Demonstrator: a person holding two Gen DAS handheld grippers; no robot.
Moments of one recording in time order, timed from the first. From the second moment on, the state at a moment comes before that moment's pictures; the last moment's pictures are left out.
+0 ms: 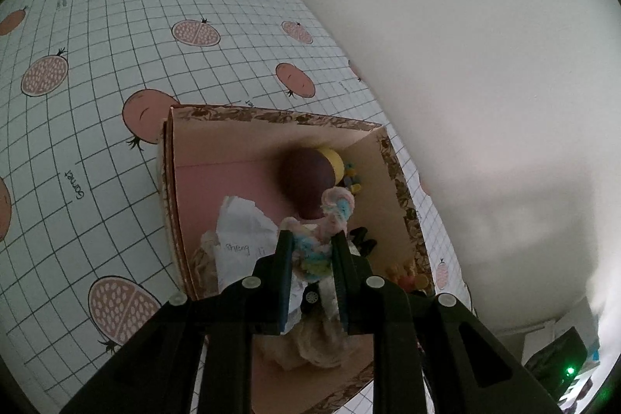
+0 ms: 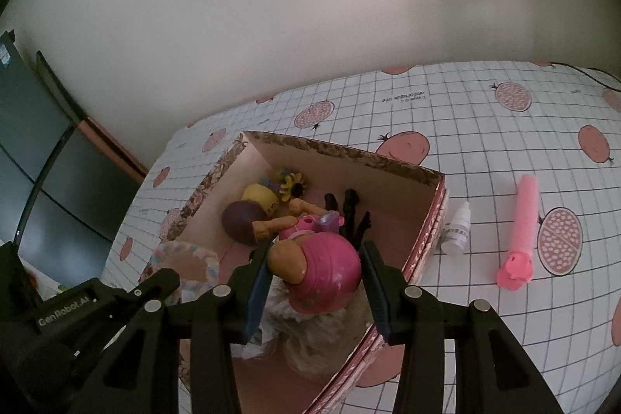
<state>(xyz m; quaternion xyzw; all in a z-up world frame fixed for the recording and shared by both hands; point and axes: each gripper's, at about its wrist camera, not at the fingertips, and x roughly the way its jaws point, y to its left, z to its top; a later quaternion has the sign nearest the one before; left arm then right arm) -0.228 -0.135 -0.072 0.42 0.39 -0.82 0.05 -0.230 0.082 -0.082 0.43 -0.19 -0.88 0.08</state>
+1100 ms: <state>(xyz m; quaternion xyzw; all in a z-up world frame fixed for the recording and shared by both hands) -0.227 -0.133 -0.072 0.43 0.39 -0.81 0.05 -0.232 0.075 -0.082 0.43 -0.18 -0.88 0.09</state>
